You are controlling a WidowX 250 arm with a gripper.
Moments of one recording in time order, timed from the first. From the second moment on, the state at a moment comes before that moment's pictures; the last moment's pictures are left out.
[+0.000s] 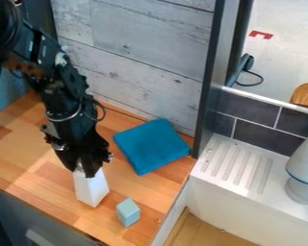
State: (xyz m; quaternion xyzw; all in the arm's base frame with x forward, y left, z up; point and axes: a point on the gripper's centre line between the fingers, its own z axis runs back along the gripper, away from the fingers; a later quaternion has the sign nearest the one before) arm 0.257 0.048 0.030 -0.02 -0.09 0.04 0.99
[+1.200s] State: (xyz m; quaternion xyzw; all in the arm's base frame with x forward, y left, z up) arm 0.321 0.130 0.090 -0.11 -0.14 0.10 0.98
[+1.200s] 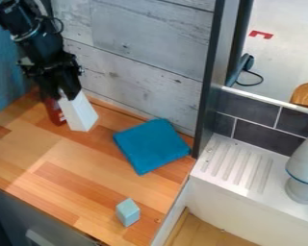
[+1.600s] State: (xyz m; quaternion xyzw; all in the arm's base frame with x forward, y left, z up) arm 0.356 0.148 0.074 -0.07 -0.14 0.12 0.98
